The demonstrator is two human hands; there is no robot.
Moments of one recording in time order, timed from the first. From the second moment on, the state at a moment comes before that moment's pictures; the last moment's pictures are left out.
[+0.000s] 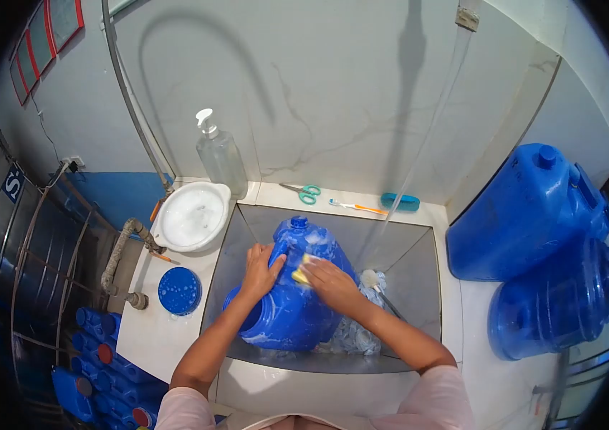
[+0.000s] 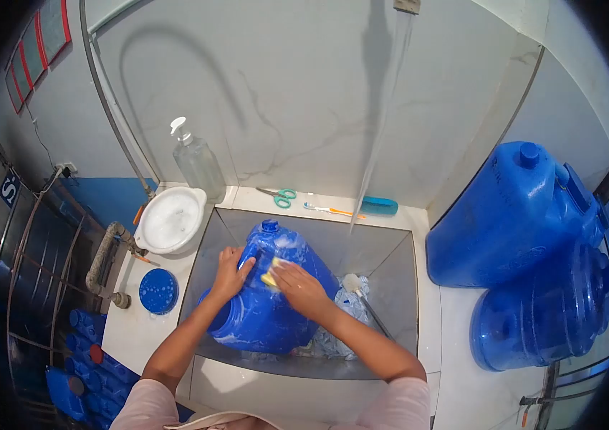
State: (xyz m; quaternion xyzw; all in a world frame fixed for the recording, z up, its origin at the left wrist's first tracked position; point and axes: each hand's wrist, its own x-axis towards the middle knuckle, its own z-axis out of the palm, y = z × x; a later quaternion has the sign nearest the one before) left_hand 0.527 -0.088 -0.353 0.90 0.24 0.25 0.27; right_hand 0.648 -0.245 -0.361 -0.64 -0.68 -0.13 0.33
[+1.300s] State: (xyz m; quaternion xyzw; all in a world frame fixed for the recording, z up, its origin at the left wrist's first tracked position) left_hand 0.514 -0.090 -0.379 0.66 0.43 0.25 0.57; right_hand 0.644 -0.303 -0.599 -0.89 -0.13 0.22 0.38
